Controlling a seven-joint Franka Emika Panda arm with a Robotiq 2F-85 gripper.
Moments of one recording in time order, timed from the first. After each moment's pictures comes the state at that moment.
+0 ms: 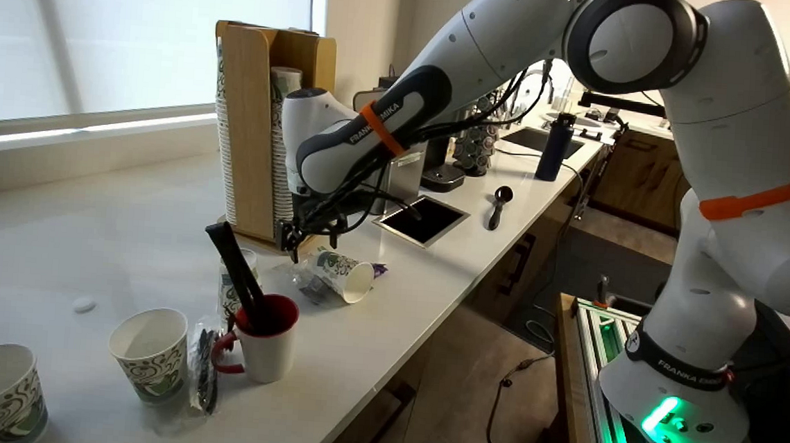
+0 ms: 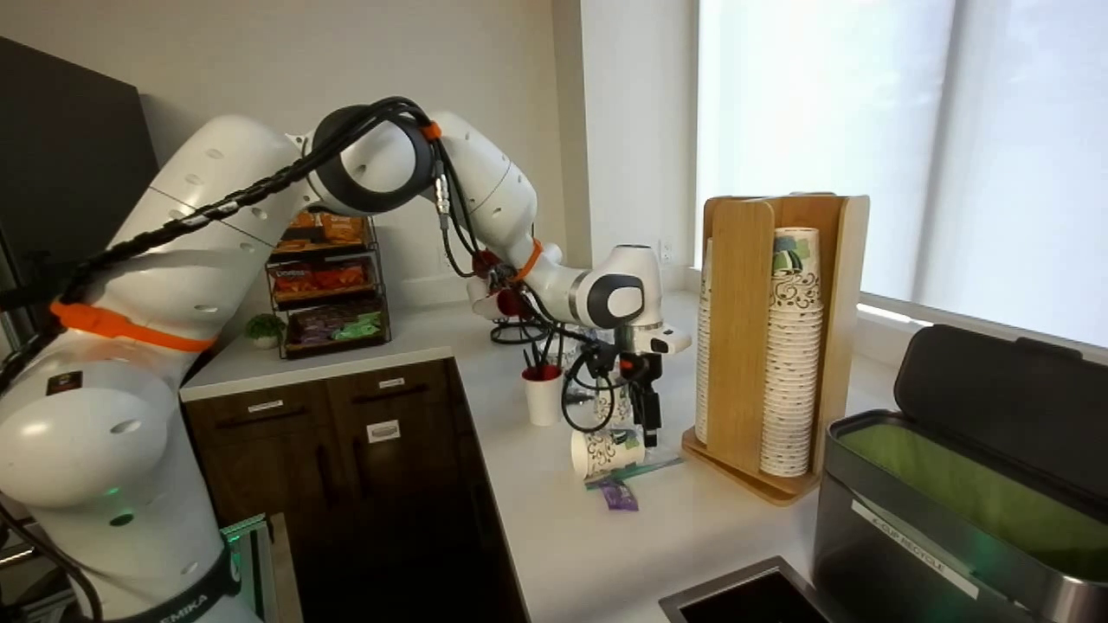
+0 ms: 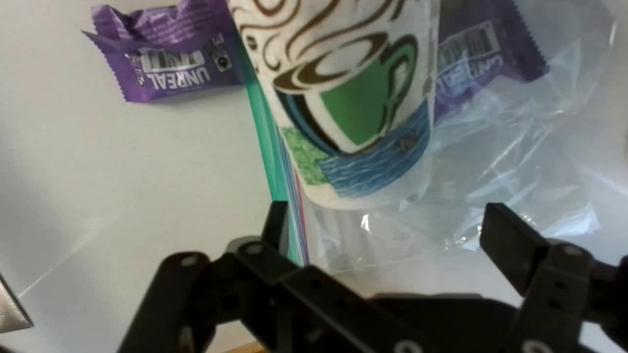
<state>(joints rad) 0.09 0.65 -0.12 -1.71 -0.06 2.34 0.57</state>
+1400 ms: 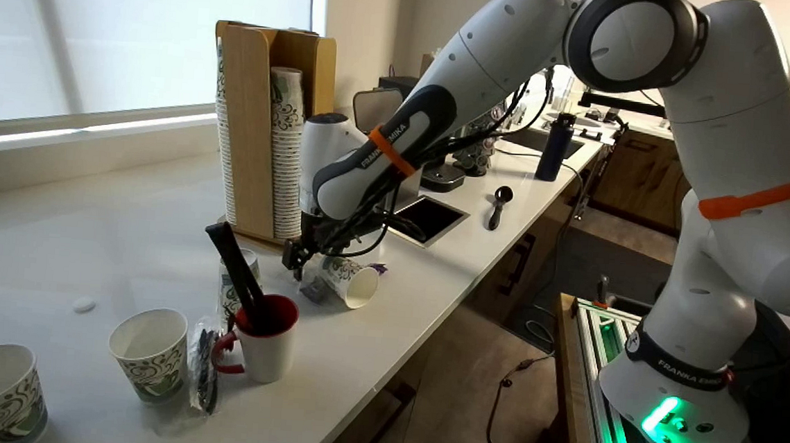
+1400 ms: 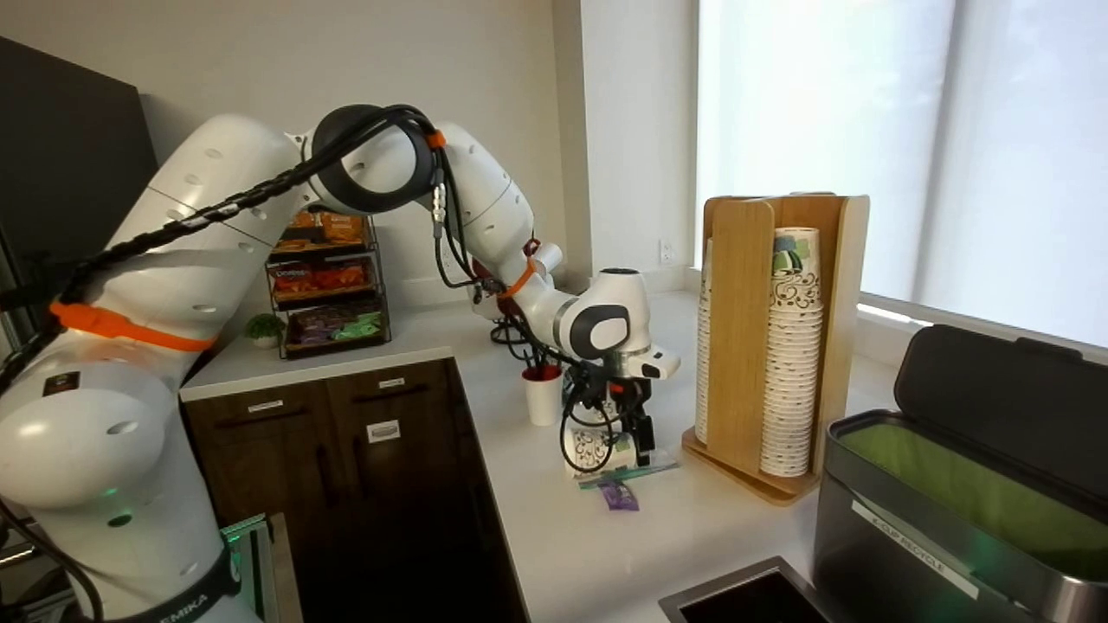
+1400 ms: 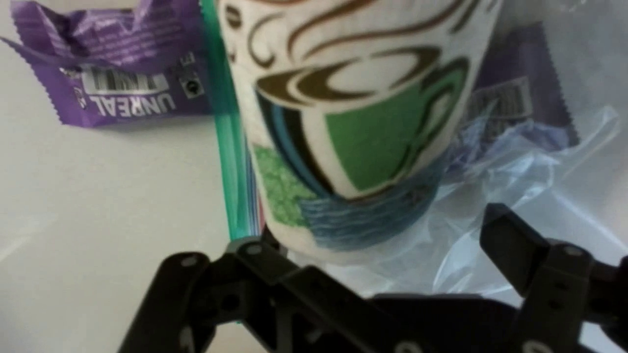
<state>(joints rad) 0.07 0.64 -0.10 -1.85 0.00 2.55 0.43</state>
